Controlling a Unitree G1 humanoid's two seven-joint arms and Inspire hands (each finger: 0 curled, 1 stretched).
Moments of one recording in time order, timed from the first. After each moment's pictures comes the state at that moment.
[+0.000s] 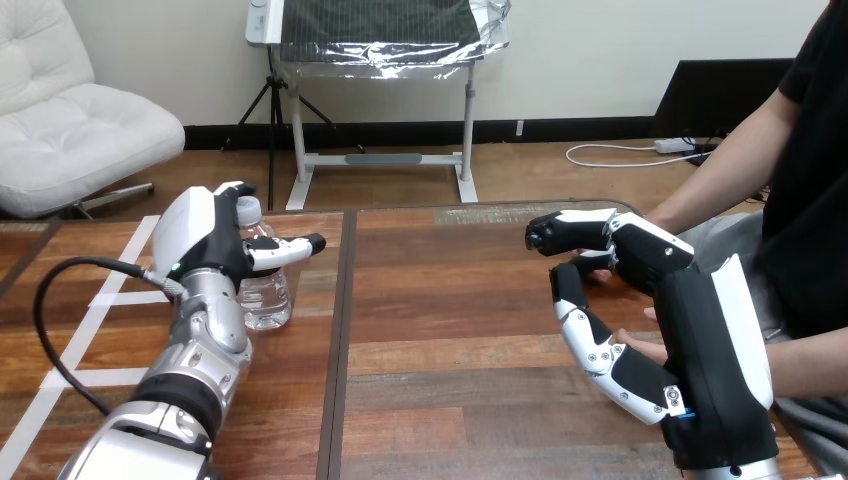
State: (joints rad) left arm -0.82 0.26 -0.18 1.30 0.38 -0.08 0.40; right arm 0.33 -0.12 0.05 -0.31 -0.27 -0.55 -0.03
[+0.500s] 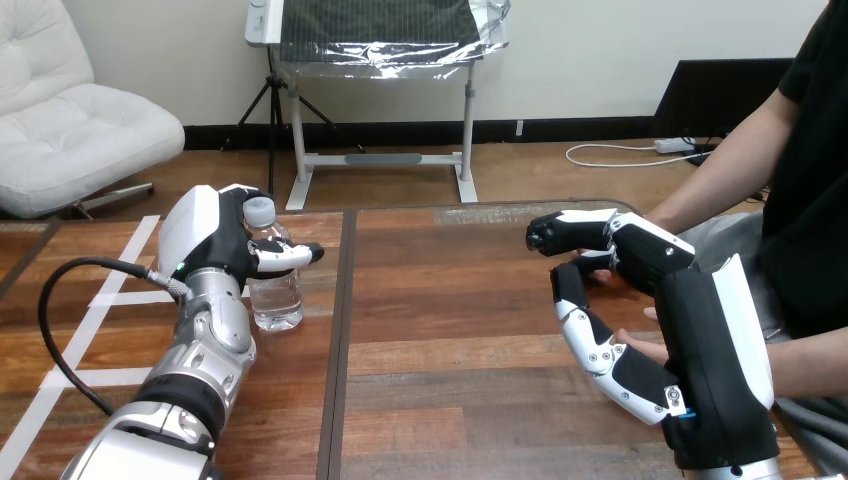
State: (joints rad) left arm -0.82 0.25 -0.18 1.30 0.36 -0.09 0.40; right arm 0.33 -0.12 0.05 -0.31 -0.27 -0.55 -0.03
